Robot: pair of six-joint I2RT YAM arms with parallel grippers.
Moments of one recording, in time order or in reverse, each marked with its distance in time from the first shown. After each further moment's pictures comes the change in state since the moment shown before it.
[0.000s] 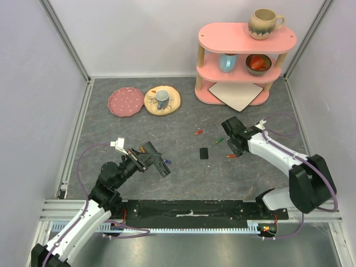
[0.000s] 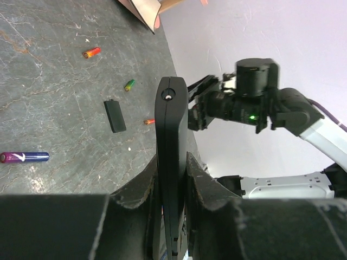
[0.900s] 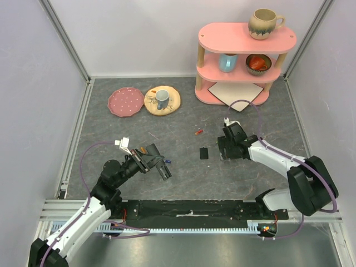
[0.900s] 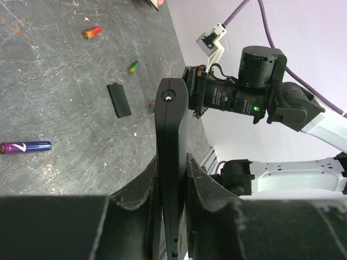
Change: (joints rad) left arm 0.000 0.090 -0.001 0.042 0.080 0.043; right arm 0.006 -0.072 -0.143 0.270 -0.260 -1.238
